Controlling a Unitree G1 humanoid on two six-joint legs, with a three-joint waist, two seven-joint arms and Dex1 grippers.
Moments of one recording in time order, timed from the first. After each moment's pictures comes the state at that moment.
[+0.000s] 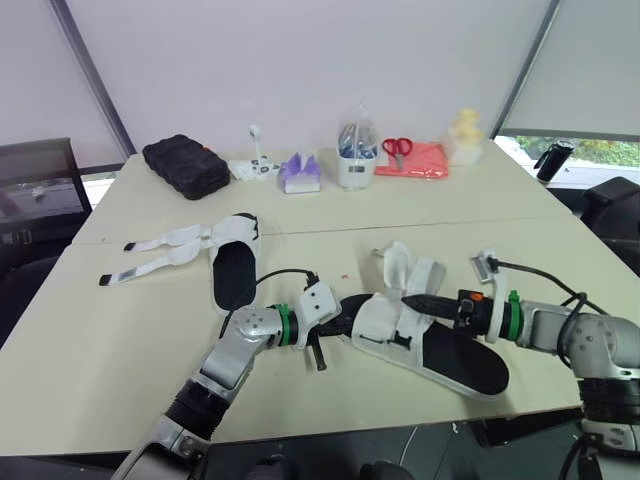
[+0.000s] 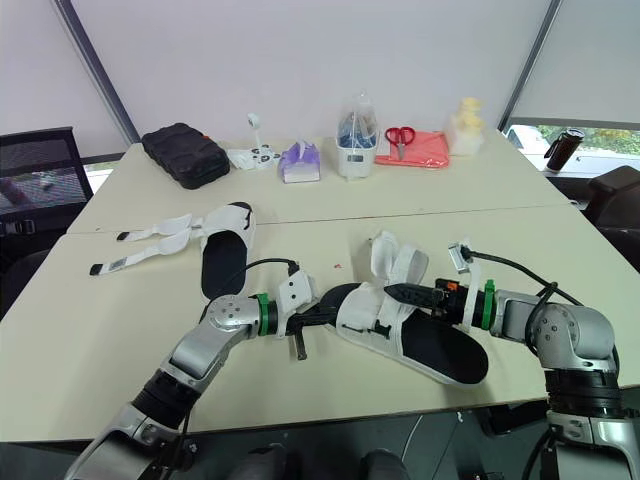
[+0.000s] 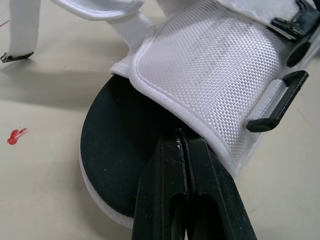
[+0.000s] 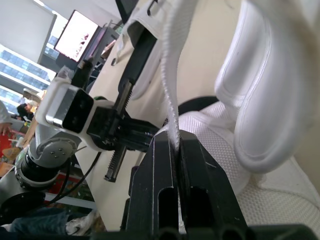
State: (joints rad) left arm -0.46 0.27 -0.37 0.10 -0.07 0.24 -0.89; right arm -0.38 -0.68 -0.23 0.01 0.85 1.18 0.91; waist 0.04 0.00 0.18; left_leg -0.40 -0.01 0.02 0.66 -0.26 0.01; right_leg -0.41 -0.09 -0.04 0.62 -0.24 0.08
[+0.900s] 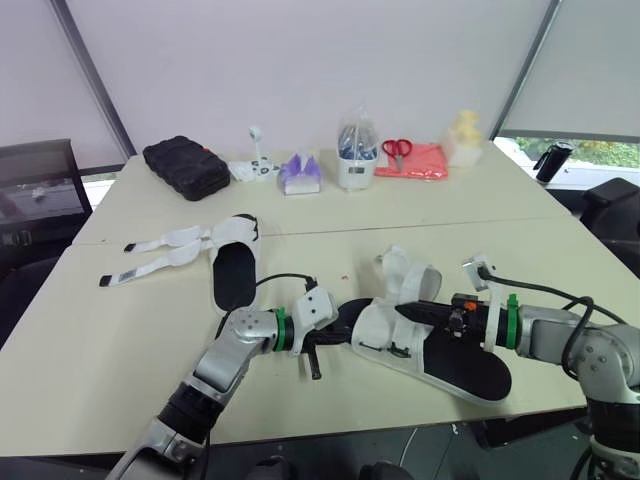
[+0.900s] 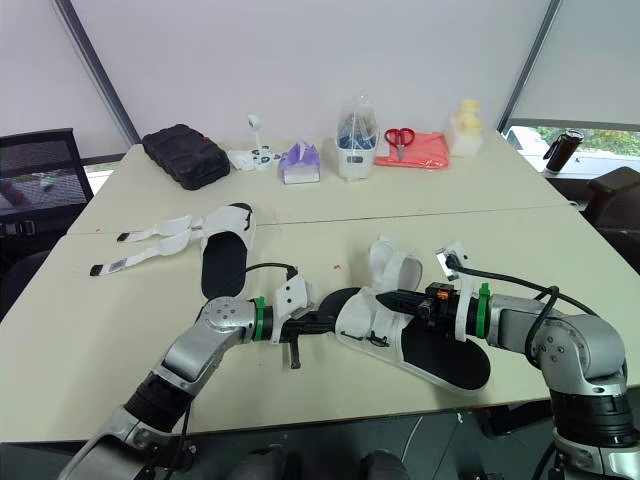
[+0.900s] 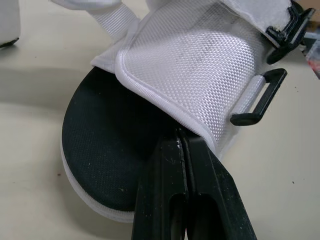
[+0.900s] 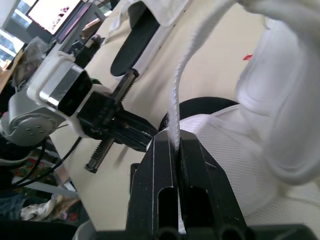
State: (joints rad) left arm -0.45 0.30 -0.37 0.05 -0.11 0.32 -0.98; right arm -0.31 -0.70 -0.24 -0.27 0.90 1.19 0.77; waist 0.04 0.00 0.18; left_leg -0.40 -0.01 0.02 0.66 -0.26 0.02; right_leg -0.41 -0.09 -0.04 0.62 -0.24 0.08
